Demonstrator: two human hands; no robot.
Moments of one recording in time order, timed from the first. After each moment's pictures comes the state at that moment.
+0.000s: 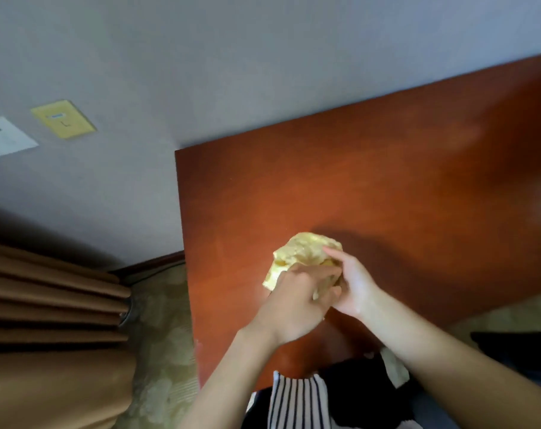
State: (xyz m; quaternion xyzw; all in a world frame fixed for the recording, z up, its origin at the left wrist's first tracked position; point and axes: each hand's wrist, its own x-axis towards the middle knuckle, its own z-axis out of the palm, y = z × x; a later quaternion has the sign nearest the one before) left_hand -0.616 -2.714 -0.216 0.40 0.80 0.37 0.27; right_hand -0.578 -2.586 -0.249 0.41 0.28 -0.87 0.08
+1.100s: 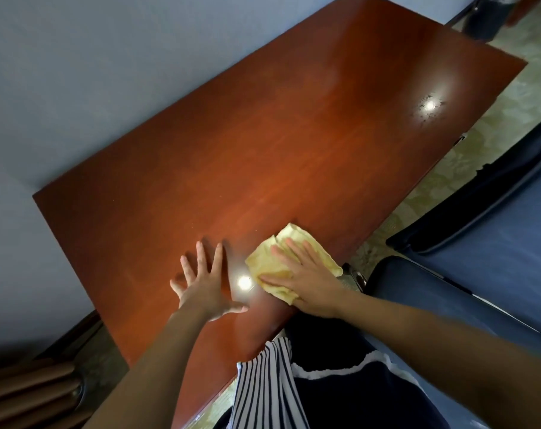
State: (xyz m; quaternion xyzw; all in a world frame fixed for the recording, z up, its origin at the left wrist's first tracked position) left_hand -0.645 -2.711 -0.304 0.38 0.86 -0.08 0.33; right_hand -0.459 -2.573 -0.340 0.11 0.98 -0.14 0.11
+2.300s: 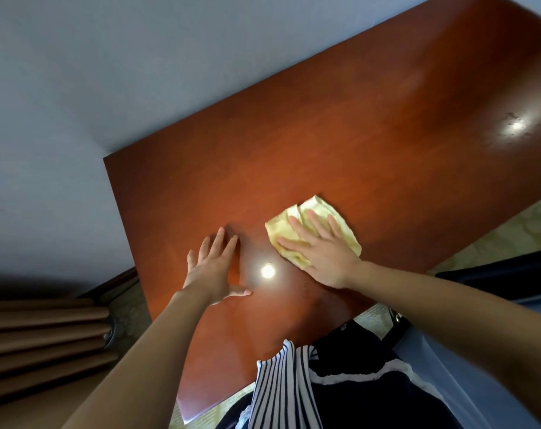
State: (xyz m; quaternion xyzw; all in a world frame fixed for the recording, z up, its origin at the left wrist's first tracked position) left_hand -0.693 -2.728 -0.286 0.37 0.88 -0.07 0.29; right_hand -0.546 -2.527 -0.332 0.07 0.98 -0.11 0.14
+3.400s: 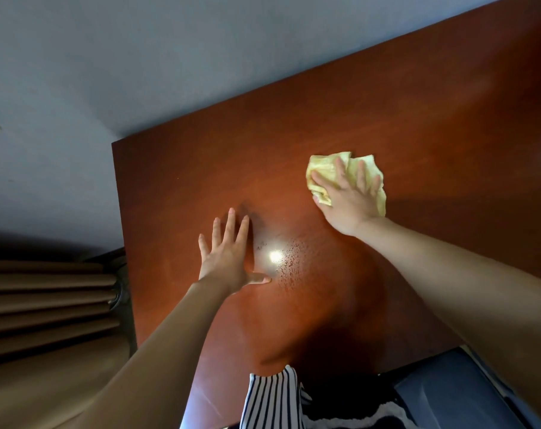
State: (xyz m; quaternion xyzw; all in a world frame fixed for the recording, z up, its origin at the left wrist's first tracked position) left_hand -0.722 -2.652 -0.294 0.28 0.92 -0.07 0.28; right_hand -0.668 -2.405 -0.335 0.22 0.96 -0.10 0.17
